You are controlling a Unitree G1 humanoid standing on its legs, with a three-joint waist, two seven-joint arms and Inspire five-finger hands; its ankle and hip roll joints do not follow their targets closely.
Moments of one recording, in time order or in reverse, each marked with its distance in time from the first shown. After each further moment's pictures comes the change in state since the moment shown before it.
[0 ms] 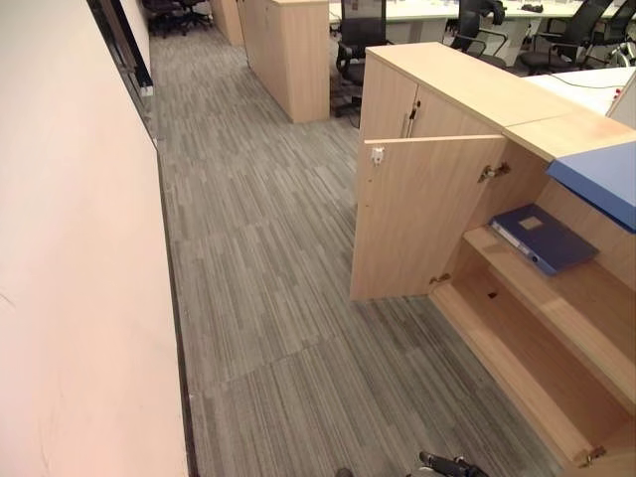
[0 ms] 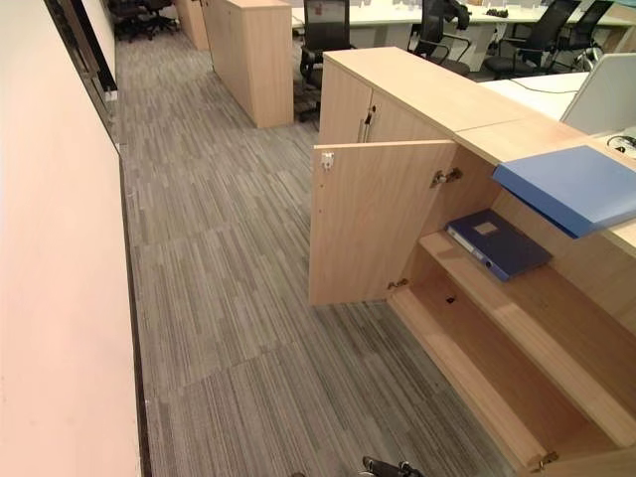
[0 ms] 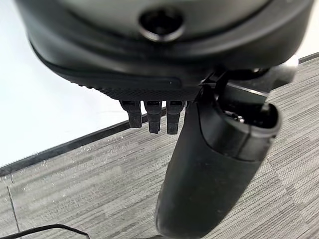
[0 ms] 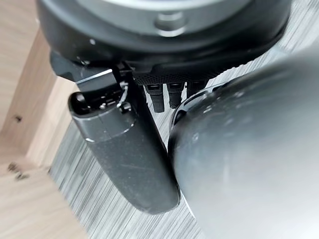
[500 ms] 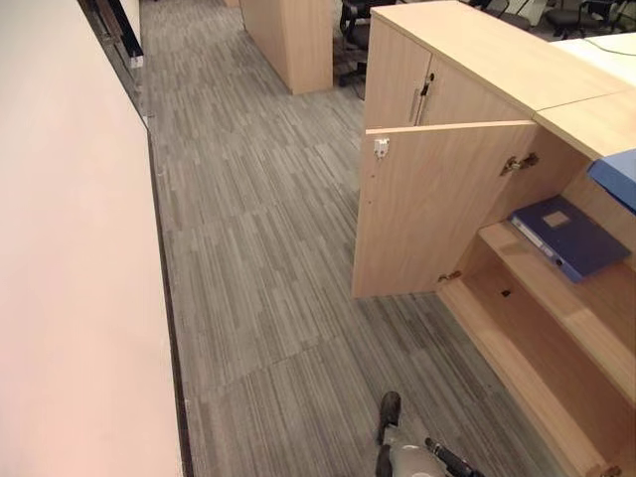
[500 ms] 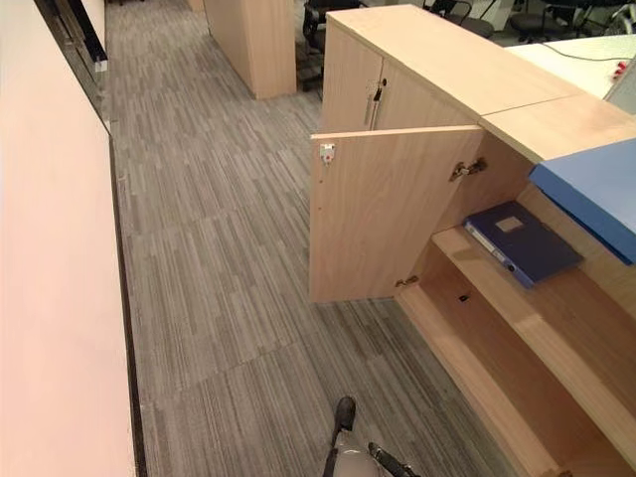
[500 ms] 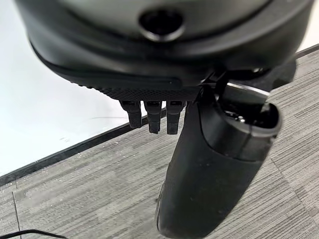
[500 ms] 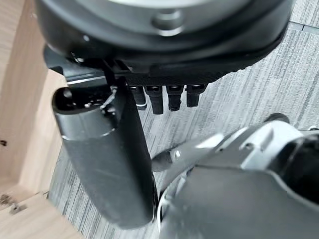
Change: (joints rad) left arm -0.015 0.004 0.040 0.029 0.064 0.000 0.026; right arm 0.025 0.012 -0.109 0.102 0.088 -0.003 0.010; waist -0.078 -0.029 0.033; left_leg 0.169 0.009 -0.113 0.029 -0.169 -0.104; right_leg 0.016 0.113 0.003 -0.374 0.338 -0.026
